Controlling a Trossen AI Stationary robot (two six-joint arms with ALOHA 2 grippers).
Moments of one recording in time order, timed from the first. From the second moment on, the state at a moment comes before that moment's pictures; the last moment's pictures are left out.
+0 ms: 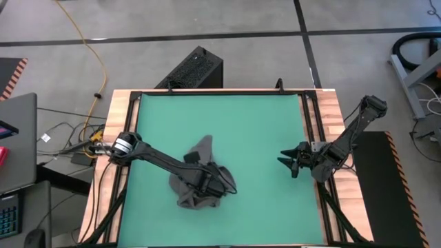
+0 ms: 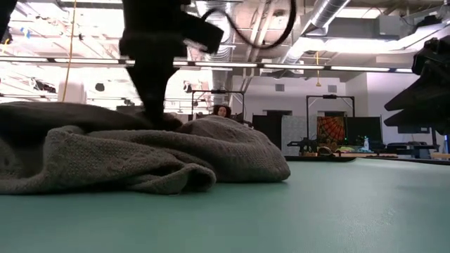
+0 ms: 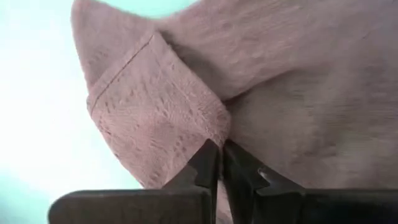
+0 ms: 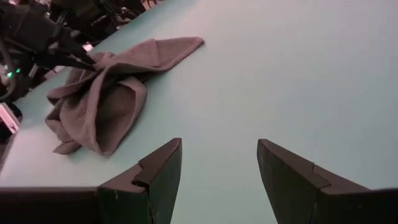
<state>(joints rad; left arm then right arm) -0.35 2.03 1.65 -1.22 -0.37 -0.72 0.81 0.53 0.12 -0.34 1.02 1.17</state>
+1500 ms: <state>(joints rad) -0.39 1.75 2.36 -1.38 -0.87 0.01 0.17 1.04 0.42 0.50 0.54 -0.10</state>
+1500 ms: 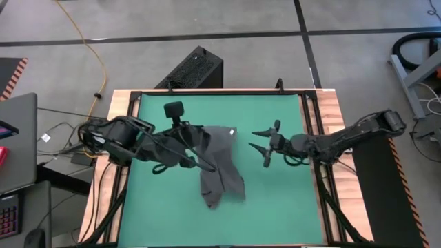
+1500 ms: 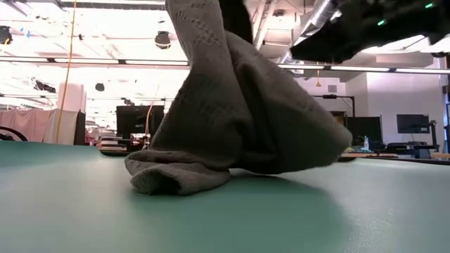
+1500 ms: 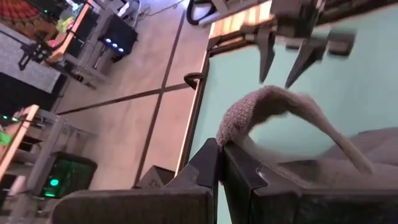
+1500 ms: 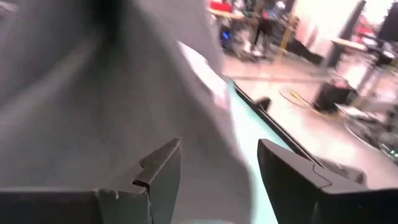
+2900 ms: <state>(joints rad) -0.41 1.74 2.36 -1.49 -0.81 -0.14 -0.13 1.84 0.87 0.45 0.18 -0.21</state>
